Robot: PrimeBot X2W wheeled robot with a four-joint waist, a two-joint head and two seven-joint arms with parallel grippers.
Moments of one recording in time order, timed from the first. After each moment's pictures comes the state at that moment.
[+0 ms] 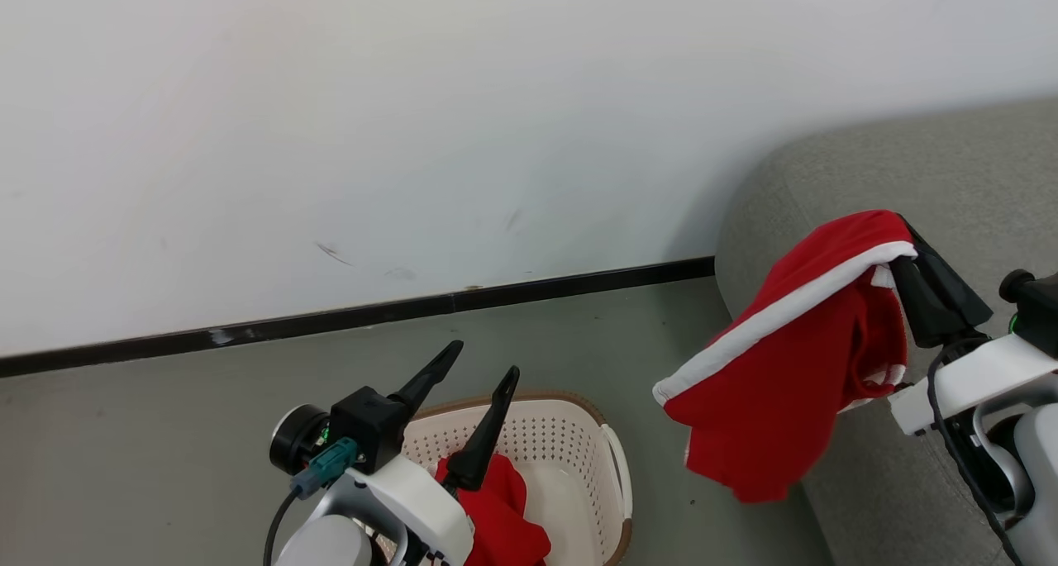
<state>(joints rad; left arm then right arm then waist) -0.28 0.09 -0.50 0.21 -0.40 -0.07 -0.14 -0.29 -0.34 0.16 0.14 0.28 0.13 -0.26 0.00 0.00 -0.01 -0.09</state>
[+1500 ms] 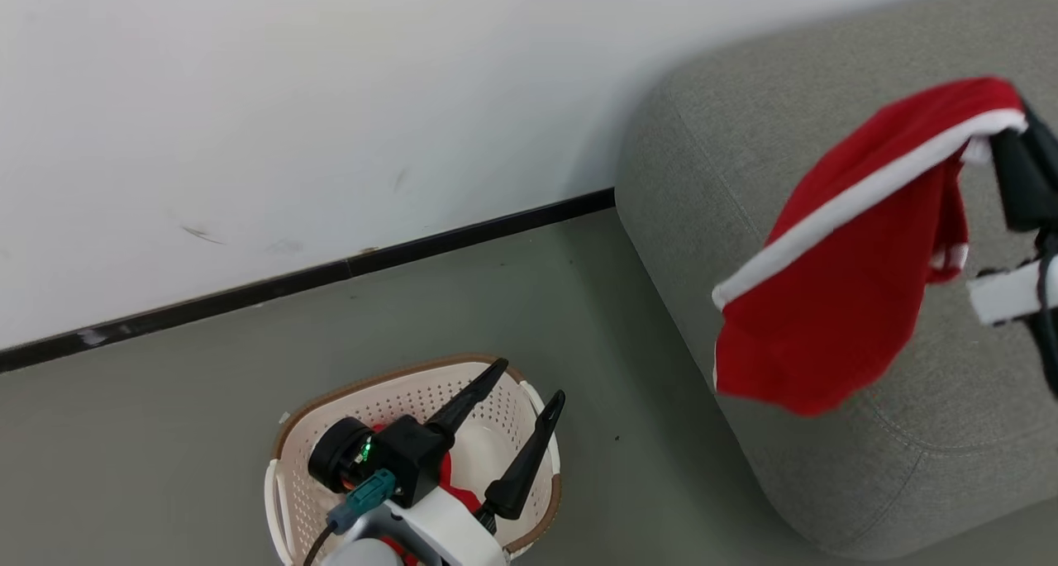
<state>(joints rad) -0.26 0.07 -0.59 0.16 -0.39 -0.07 -0.19 -0.37 -0.35 0.01 0.01 0.31 0.13 -0.16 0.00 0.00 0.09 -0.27</state>
